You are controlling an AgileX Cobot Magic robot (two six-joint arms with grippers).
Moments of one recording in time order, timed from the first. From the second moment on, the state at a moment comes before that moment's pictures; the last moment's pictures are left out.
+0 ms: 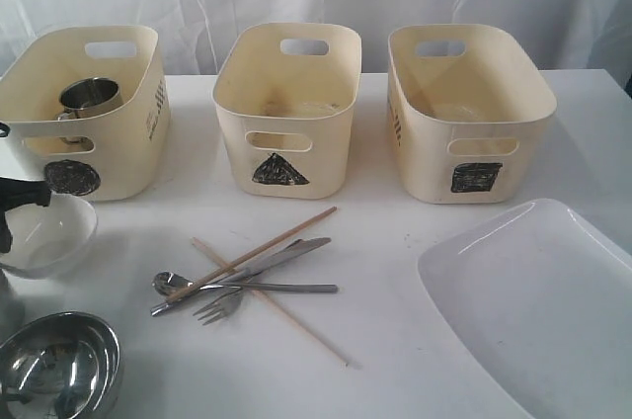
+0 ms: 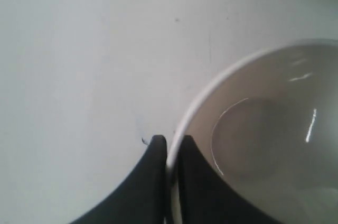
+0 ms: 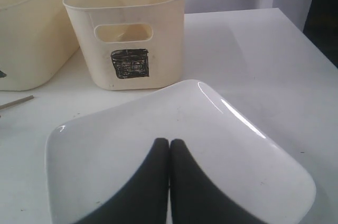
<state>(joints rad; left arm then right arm) 0.06 1.77 -1.06 -0.08 0.72 0.01 -0.08 0.01 0.00 0.01 0.34 0.09</state>
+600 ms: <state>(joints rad) 0.06 1.44 -1.06 -0.13 0.85 0.14 -0.08 0.01 0.00 0.01 0.34 0.09</state>
